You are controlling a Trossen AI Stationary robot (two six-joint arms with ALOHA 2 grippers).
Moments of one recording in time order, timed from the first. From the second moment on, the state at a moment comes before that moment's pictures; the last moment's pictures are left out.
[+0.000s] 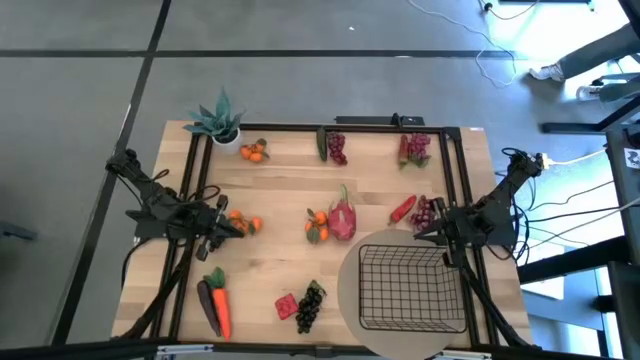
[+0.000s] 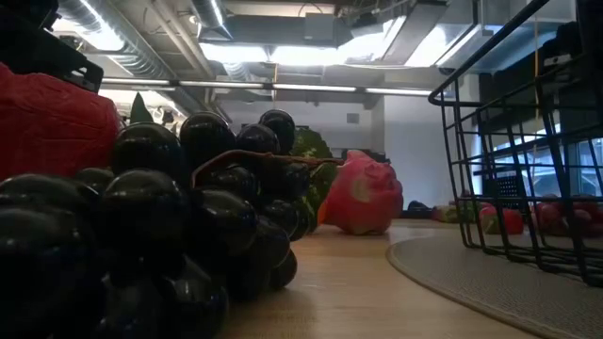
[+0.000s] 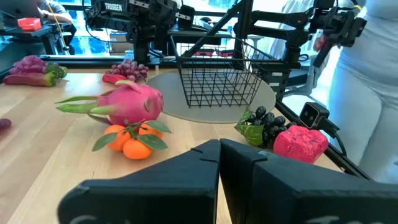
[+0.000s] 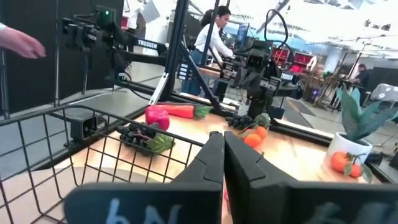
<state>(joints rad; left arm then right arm) -0.67 0.01 0.06 -0.09 -0.49 -0.10 0.79 0.00 0.01 0.08 0.55 -0.25</state>
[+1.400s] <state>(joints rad) -0.67 0.34 0.65 -0.31 -0.82 -0.01 0.79 0.00 0.01 0.11 0.80 0.05</state>
